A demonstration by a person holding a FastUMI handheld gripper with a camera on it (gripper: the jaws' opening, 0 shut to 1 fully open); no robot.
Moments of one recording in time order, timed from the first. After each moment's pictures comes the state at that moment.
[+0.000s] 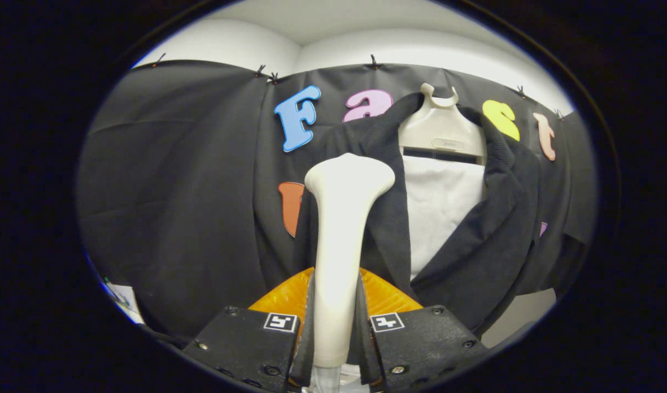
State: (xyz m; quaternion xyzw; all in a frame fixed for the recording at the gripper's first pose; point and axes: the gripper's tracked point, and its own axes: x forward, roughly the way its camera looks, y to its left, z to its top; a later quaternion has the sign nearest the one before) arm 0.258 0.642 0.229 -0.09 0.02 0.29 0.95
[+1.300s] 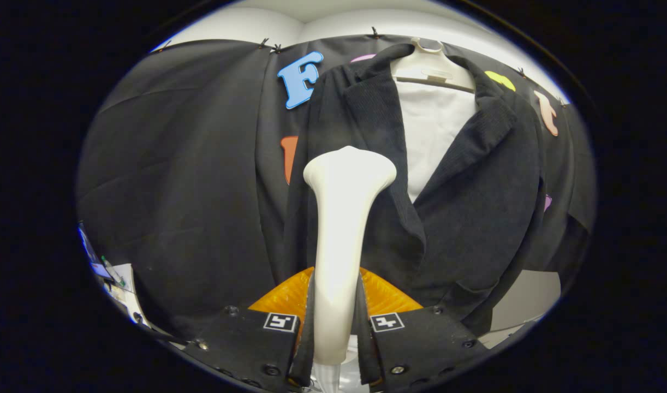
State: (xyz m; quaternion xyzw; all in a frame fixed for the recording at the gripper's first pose) arm 0.258 0.601 0.127 -0.13 0.11 0.29 0.94
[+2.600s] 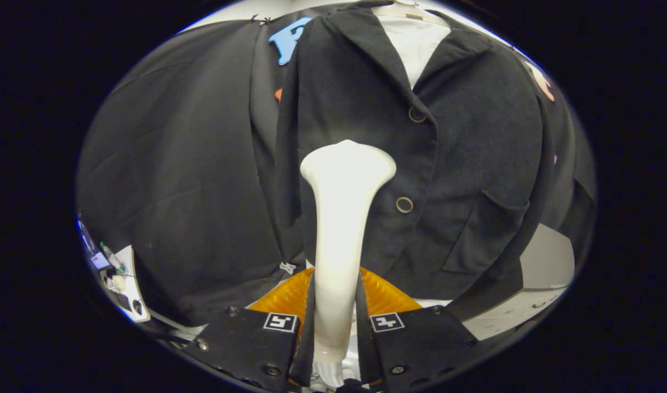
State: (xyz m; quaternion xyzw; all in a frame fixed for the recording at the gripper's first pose) arm 0.261 0.565 0.006 -0.14 0.22 0.27 0.93
